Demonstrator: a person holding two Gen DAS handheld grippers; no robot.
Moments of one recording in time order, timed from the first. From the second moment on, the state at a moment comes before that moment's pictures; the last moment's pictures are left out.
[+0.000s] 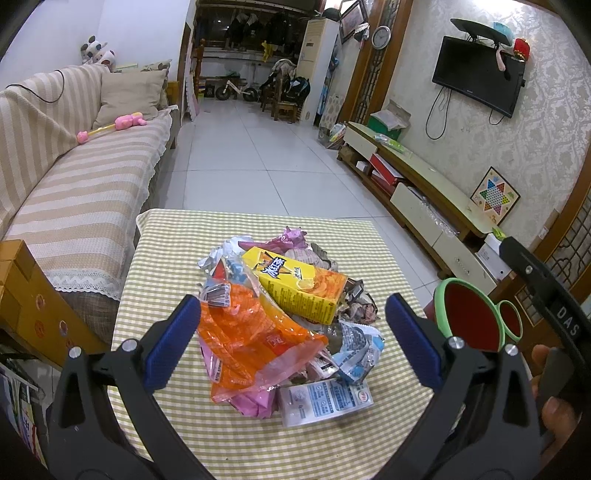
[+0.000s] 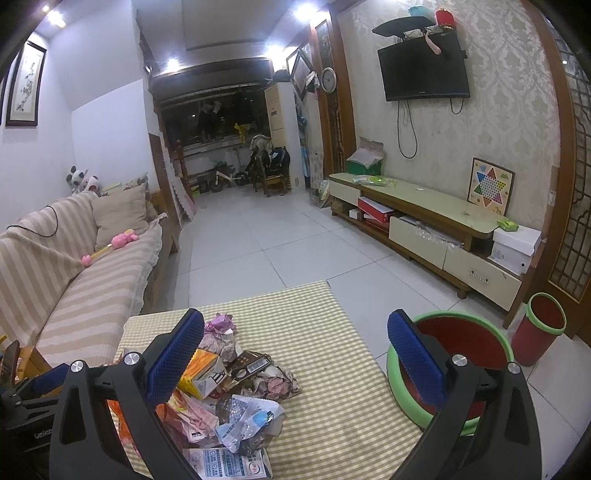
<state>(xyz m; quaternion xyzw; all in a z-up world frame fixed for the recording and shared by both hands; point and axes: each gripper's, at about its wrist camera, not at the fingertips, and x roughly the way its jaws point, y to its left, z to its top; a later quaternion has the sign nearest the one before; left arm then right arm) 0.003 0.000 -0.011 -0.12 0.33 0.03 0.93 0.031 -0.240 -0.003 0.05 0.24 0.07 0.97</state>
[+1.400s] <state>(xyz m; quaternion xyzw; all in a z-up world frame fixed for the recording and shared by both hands) -0.028 0.059 -0.059 -0.13 0.38 0.12 0.91 0.092 -0.159 -0.058 -0.06 0.37 0.25 0.89</state>
